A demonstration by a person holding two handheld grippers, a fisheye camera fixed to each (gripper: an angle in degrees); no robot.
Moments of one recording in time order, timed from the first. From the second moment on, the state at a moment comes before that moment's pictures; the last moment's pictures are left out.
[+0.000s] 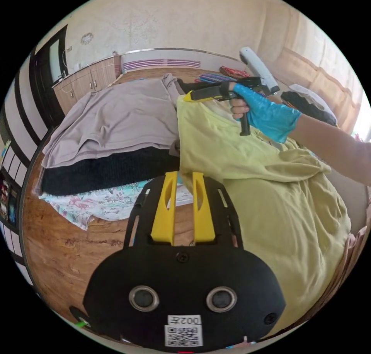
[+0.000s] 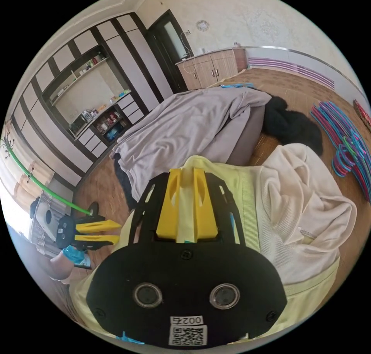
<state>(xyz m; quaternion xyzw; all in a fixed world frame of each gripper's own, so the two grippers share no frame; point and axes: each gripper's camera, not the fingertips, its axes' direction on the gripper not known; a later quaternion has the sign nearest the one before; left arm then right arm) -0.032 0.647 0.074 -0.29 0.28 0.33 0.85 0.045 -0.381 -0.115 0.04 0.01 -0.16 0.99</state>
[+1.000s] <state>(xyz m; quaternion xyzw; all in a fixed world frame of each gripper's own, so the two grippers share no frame) -0.063 0.649 0.103 -0.25 0.23 0.33 0.88 -0.010 -0.510 -0.049 -0.05 0.06 -0.30 0.95</state>
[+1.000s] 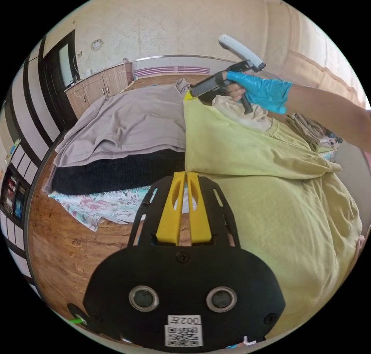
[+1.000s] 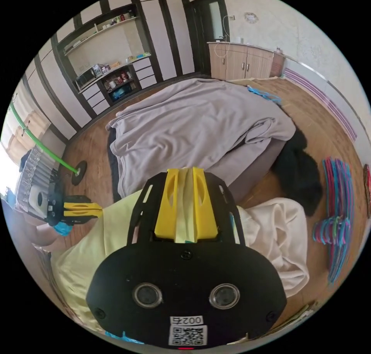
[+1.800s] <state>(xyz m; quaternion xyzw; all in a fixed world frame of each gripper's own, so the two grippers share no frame) -0.023 0.628 0.076 -0.27 0.19 0.33 0.88 0.013 -0.458 -0.049 -0.03 0.09 -0.28 0.95</state>
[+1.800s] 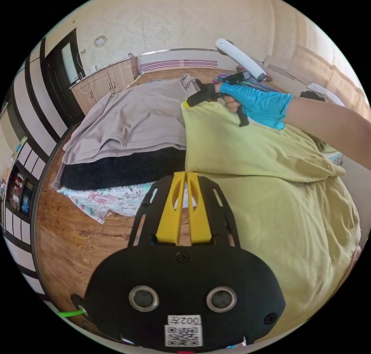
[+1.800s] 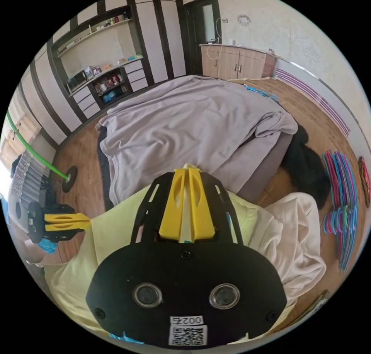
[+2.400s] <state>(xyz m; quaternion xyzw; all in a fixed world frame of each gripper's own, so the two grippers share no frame) 0.025 0.604 0.051 -0.30 0.20 0.32 0.88 0.133 -0.321 -0.283 0.02 0.14 -0.27 0.95</state>
